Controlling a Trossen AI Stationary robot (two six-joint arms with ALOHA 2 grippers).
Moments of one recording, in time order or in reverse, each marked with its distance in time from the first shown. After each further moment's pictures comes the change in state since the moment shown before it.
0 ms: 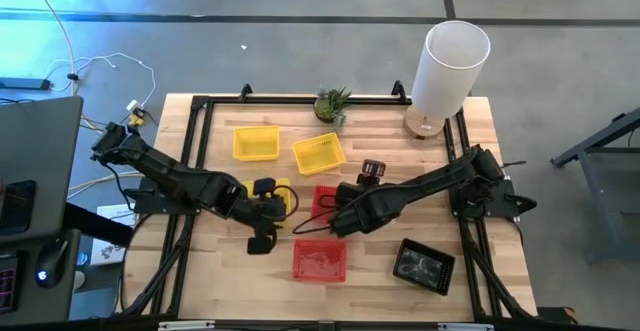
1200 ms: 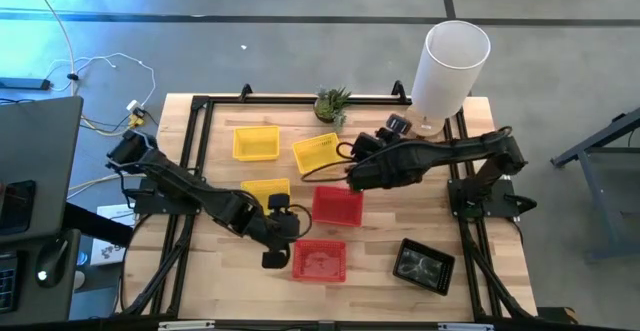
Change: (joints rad) left arm -0.053 0.178 0.000 0.190 -0.048 0.008; right arm -0.160 -0.207 0.058 -0.111 0.217 -0.006
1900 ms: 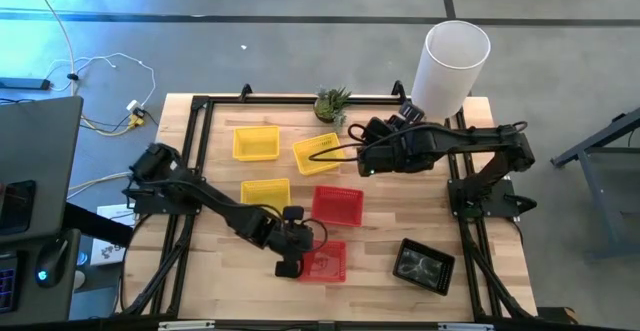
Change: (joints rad) left arm 0.011 0.207 -0.001 0.170 0.024 0.037; right arm -0.056 -0.079 0.000 -0.001 -0.028 0.000
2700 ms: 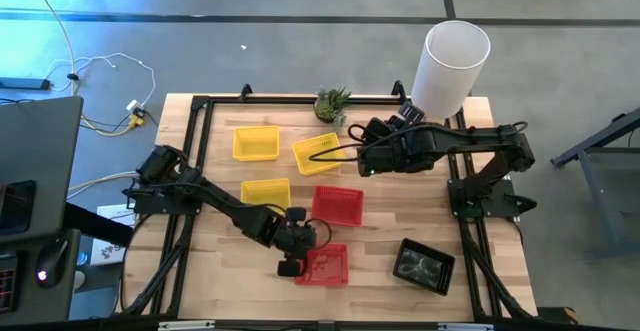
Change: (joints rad) left arm 0.028 0.047 0.000 0.021 0.078 -0.001; right arm 0.000 0.000 0.000 0.000 -0.011 -0.001
